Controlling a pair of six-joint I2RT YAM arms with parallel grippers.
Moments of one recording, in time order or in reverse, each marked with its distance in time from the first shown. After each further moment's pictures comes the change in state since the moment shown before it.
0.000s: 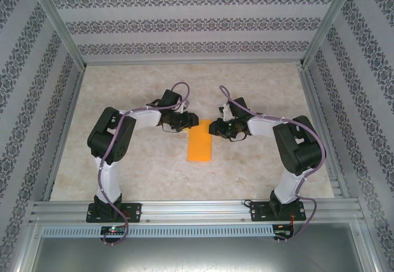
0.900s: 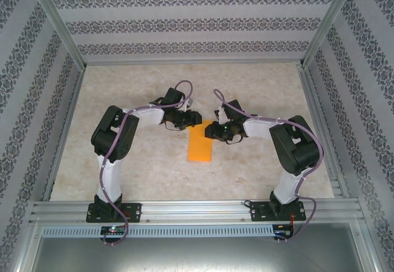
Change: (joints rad) left arm -0.013 0.041 0.060 -0.009 0.023 0.003; right arm 0.057 0.016 0.002 -0.015 0.039 0.005
